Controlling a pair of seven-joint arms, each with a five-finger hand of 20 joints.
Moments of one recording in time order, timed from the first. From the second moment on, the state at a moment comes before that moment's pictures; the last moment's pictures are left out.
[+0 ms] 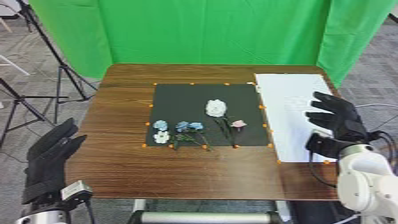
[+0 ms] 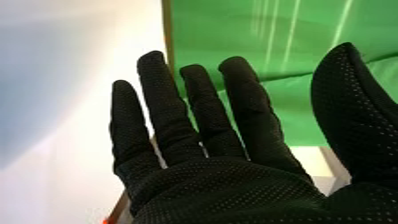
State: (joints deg) left arm 142.6 -51.5 -95.3 -127.7 43.0 34.0 33.4; right arm -112.4 -58.3 96.9 -117.7 -64.2 21.4 12.8
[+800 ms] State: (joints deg) left arm 142.6 -52.4 -95.3 -128.0 43.5 34.3 32.7; right arm -114.8 -71.6 107.3 -117.3 -70.8 7.3 12.8
